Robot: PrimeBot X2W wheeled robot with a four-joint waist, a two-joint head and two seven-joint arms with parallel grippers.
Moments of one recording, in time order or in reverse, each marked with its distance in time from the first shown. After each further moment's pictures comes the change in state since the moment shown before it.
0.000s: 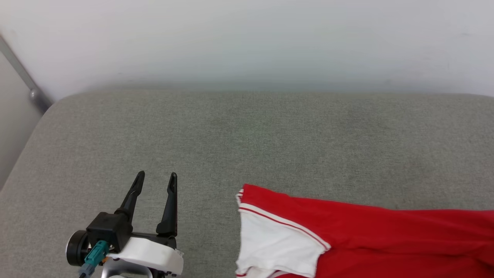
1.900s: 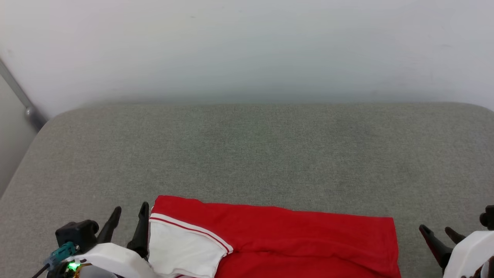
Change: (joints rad) left arm 0.080 0.048 0.092 0.118 -0.261 -0.067 0.170; right arm 0.146 0.064 0.258 -0.109 0.081 0.000 -0.435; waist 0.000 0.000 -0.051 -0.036
